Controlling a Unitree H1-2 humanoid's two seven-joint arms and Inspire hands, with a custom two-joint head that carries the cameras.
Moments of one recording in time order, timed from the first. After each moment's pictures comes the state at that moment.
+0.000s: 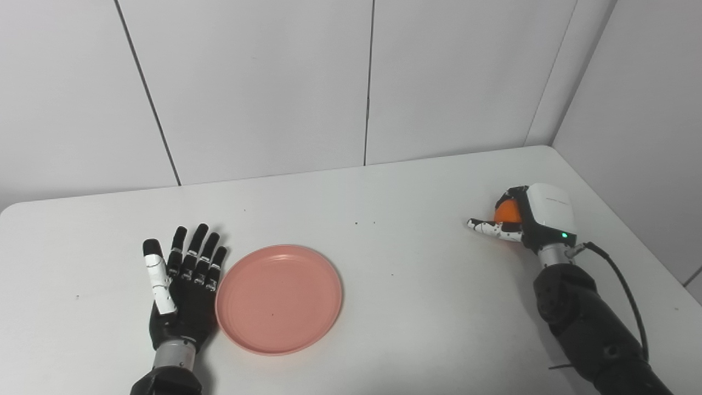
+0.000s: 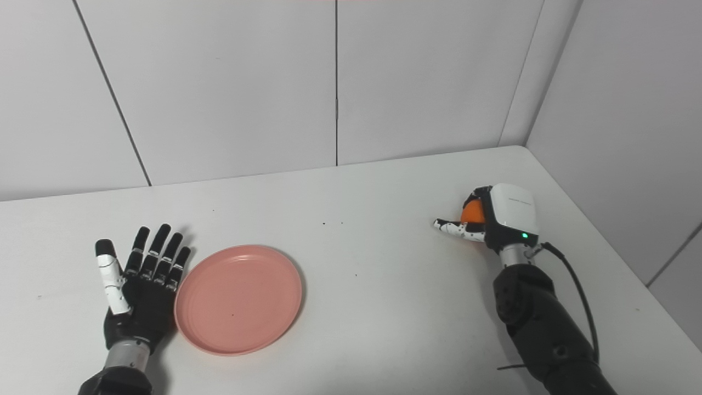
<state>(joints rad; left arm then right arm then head) -0.21 -0.15 0.20 0.05 -0.63 0.27 -0.05 -0.38 -0.49 0.10 0.52 -0.70 0.09 -0.38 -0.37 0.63</state>
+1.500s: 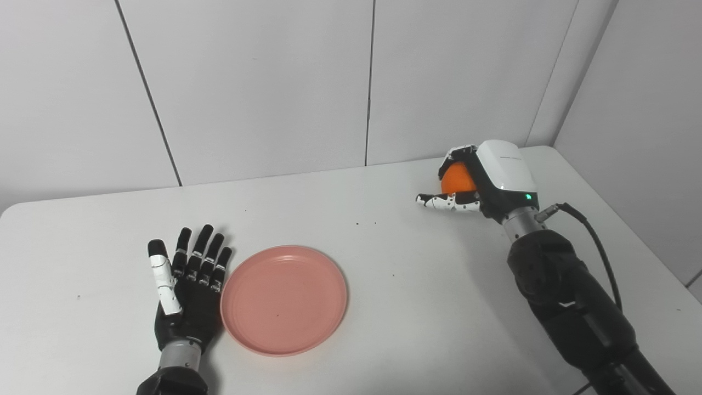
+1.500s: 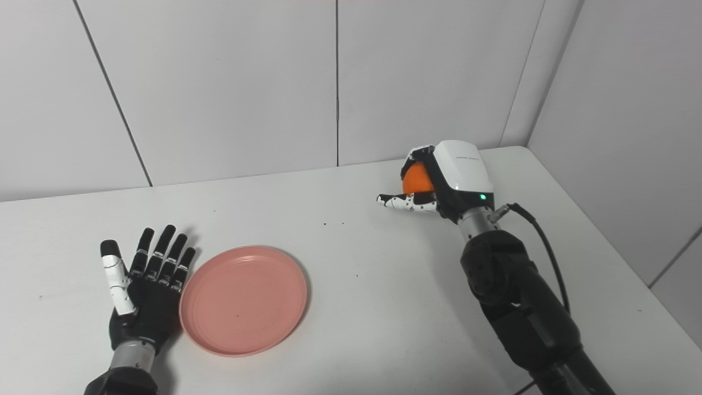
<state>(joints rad) -0.20 -0.16 0.18 0.04 -0.62 0.27 -0.03 -0.39 -0.47 0.14 -0.08 -0.74 0.19 -0.01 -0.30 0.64</state>
